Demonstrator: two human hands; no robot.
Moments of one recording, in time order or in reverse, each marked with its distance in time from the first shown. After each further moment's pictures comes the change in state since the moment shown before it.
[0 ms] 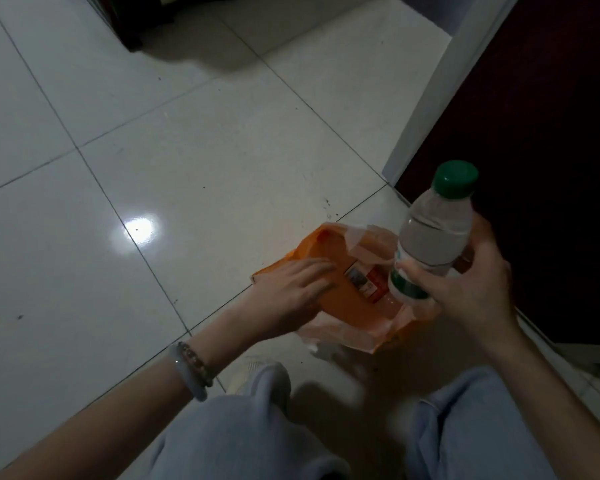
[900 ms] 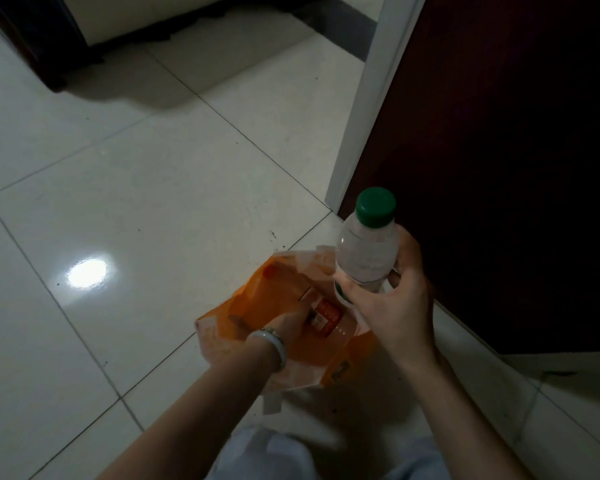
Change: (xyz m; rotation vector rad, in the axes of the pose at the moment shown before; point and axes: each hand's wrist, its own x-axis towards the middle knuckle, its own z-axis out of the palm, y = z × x) left_hand 0.131 0.028 0.100 -1.403 0.015 -1.497; right_hand 0.022 0.024 0.010 0.085 0.187 -0.143
